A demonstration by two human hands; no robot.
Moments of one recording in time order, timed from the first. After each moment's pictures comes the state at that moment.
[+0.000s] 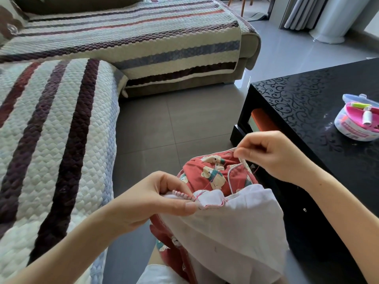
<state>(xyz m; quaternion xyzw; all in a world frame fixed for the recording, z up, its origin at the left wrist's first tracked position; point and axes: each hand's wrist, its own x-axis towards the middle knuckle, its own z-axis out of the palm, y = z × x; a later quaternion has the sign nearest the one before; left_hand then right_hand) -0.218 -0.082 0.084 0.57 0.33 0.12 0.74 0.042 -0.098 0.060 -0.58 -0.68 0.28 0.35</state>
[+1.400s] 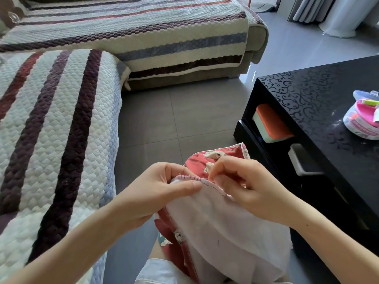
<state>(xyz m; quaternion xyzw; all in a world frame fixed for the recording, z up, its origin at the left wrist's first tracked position) -0.213 -0.082 0.074 0.56 0.41 0.18 0.70 -0.019 -0.128 0.049 -0.49 -0.72 0.33 0.36</state>
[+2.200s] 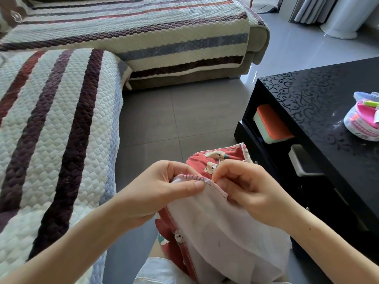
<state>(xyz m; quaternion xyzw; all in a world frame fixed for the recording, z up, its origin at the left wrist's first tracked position) -0.213 -0.084 0.079 0.56 0.37 0.18 0.72 -0.024 -0.139 0.047 -0.44 -0.59 0.52 0.43</state>
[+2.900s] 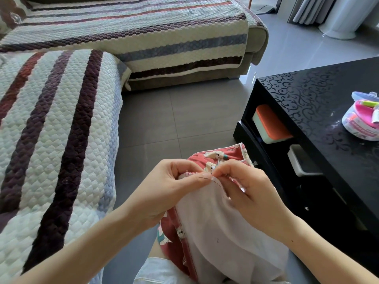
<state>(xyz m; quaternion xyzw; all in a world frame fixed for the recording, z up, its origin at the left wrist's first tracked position) -0.197 -0.090 0.073 0.57 0.42 0.25 0.66 -0.029 -0.140 0.033 -0.49 -0.68 0.30 0.46</state>
